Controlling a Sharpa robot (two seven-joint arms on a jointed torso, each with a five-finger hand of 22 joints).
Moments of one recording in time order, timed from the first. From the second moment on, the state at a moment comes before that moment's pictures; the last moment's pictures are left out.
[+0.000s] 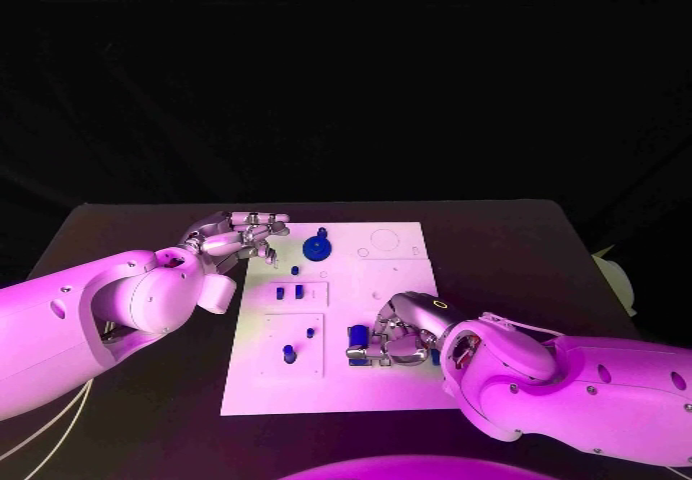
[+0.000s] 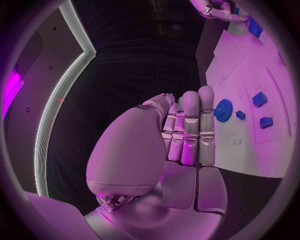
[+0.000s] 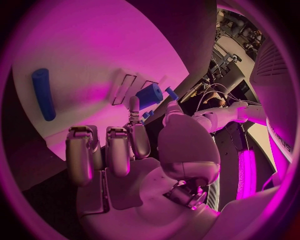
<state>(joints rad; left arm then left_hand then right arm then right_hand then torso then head) 1.18 -0.88 -0.04 1.55 0.00 -0.22 0.16 1.50 -0.16 0.35 0.18 0.34 1.03 0.17 0.08 0.10 1.11 0.10 0.23 0.19 1.21 0.02 0.93 0.56 0.16 1.14 0.11 0.74 0.90 1.01 -0.95 -0.15 1.97 -1.53 -0.49 -0.58 0.96 -0.11 -0.15 0.30 0.16 1.13 0.04 0.36 0.44 1.45 -0.03 1.32 1.31 1.47 -0.09 1.51 1.31 0.02 1.47 0.02 1.49 1.31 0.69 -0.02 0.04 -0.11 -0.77</state>
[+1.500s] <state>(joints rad) 1.18 -0.88 -0.04 1.55 0.00 -0.21 0.16 1.50 -0.16 0.35 0.18 0.34 1.03 0.17 0.08 0.10 1.11 0.10 0.23 0.19 1.21 0.02 0.93 0.56 0.16 1.14 0.11 0.73 0.90 1.01 -0.96 -0.15 1.97 -1.60 -0.44 -0.57 1.24 -0.04 -0.13 0.26 0.28 1.13 0.03 0.38 0.45 1.46 -0.04 1.36 1.31 1.46 -0.09 1.51 1.31 0.02 1.47 0.02 1.50 1.31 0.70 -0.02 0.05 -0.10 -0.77</state>
